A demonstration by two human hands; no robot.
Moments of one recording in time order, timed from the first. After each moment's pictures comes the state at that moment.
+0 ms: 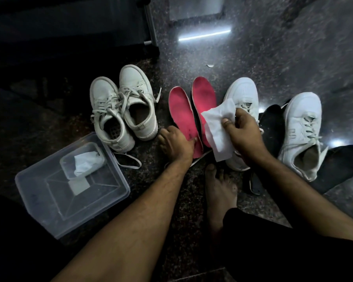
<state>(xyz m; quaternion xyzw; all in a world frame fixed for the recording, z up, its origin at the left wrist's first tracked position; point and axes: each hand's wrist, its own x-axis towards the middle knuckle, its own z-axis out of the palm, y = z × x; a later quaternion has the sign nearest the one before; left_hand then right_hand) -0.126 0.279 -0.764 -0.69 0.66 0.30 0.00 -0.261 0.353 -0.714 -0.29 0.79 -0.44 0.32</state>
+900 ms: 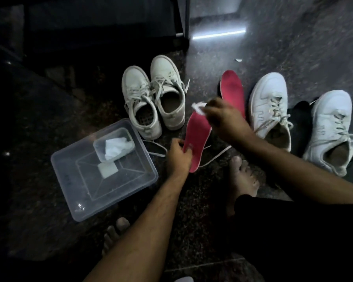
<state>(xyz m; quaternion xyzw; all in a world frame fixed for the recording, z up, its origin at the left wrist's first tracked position) -0.018 0.291 -0.773 -0.67 0.55 0.49 -0.10 -0.201 0.289 -0.736 -0.68 0.68 -0.25 0.14</state>
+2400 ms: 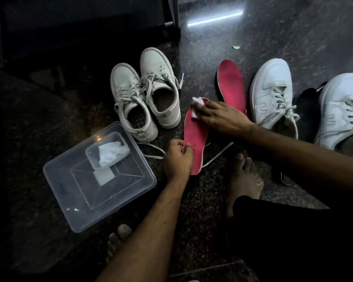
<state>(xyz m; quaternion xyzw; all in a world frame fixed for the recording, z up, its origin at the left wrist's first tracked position) -0.021 0.293 -0.786 -0.67 0.59 0.44 -0.10 -0.229 0.282 -0.782 -0.83 0.55 0.04 0.02</state>
